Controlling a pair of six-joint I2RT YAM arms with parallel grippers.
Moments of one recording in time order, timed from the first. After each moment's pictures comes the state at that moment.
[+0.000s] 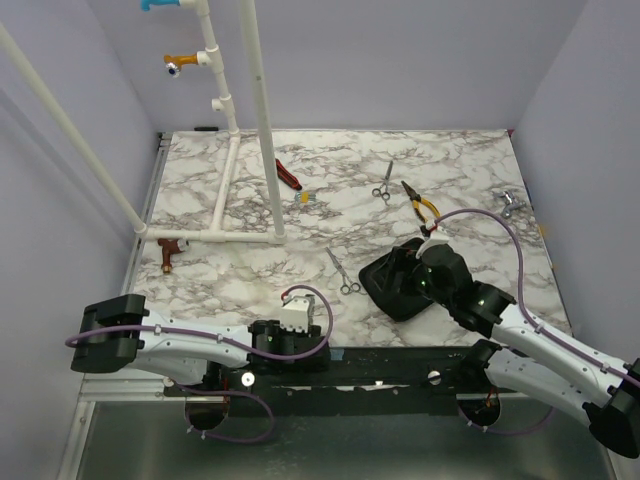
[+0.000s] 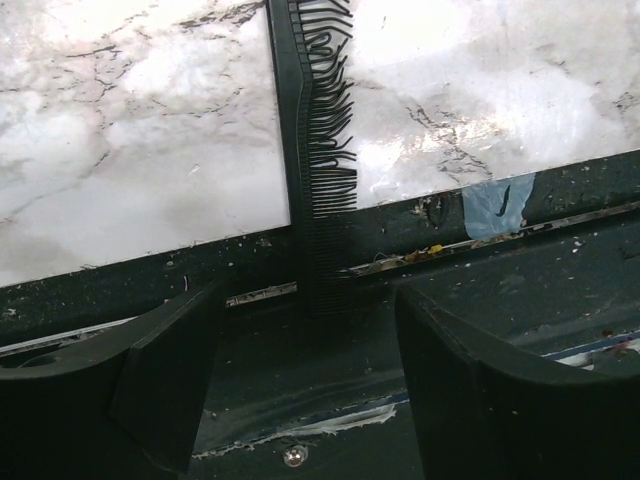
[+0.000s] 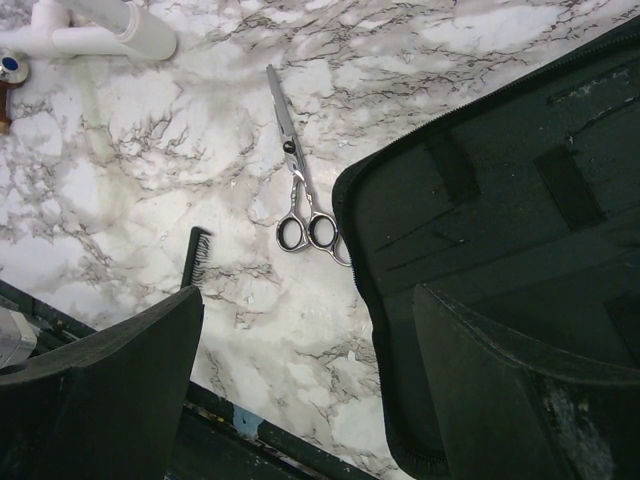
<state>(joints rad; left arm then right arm) -1.53 1.19 0.55 -0.63 -0.44 -1.33 0.76 0.82 0.53 -0.26 0.16 0.68</state>
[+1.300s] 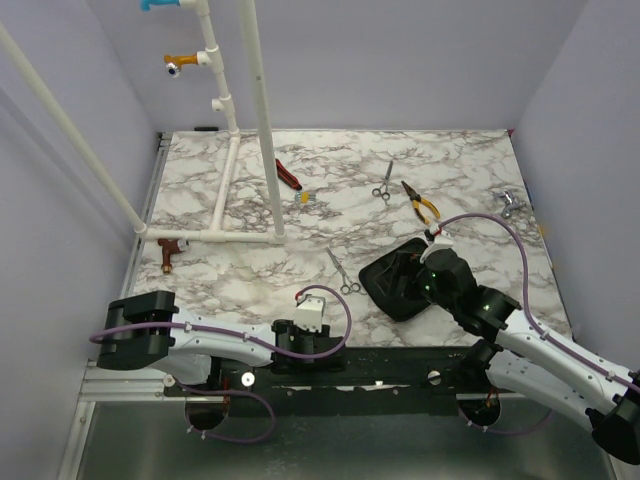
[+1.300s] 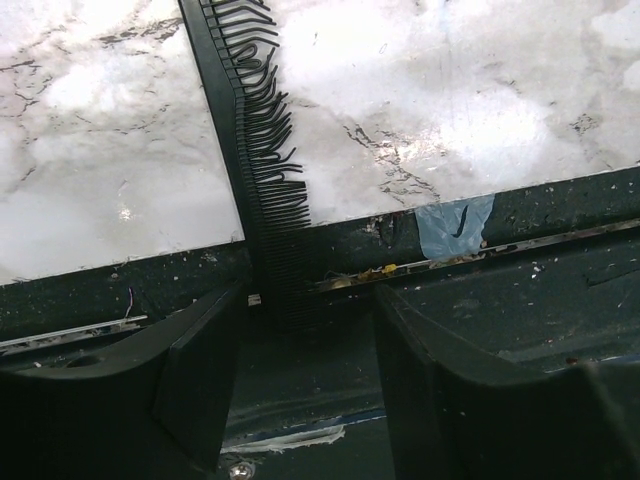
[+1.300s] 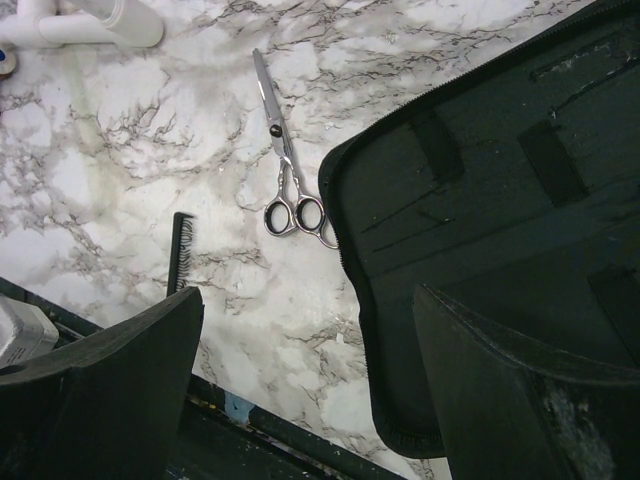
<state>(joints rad) -1.53 1.36 0.65 -0.63 -0.44 -1.35 0.76 0.76 0.50 -0.31 0.17 0.69</state>
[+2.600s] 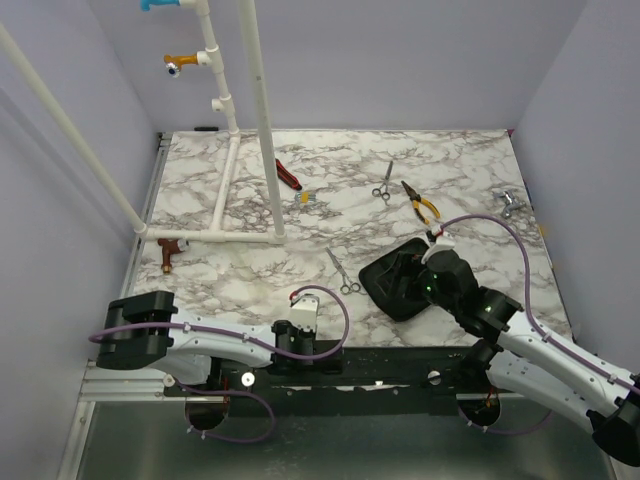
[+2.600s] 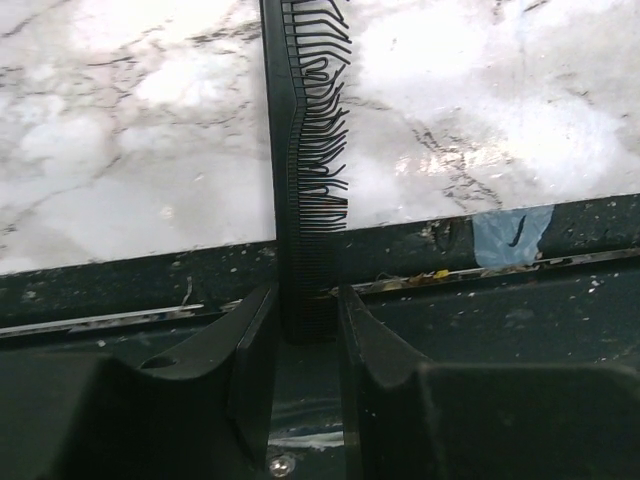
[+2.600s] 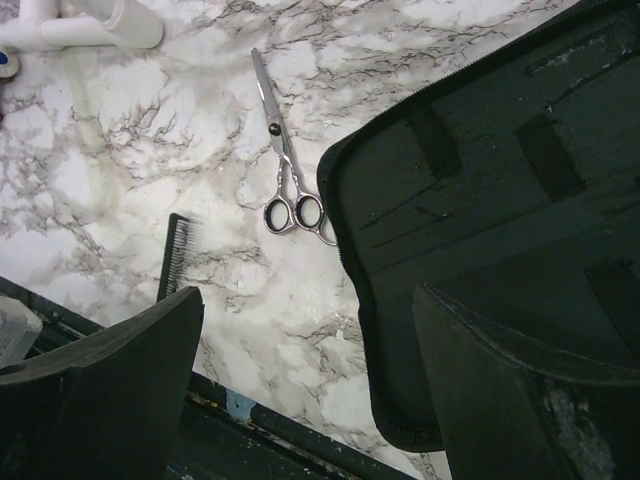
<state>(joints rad) -1.53 1.37 0.66 -0.71 -0.47 -1.39 0.76 0.75 0.50 -0.32 0.17 0.69</state>
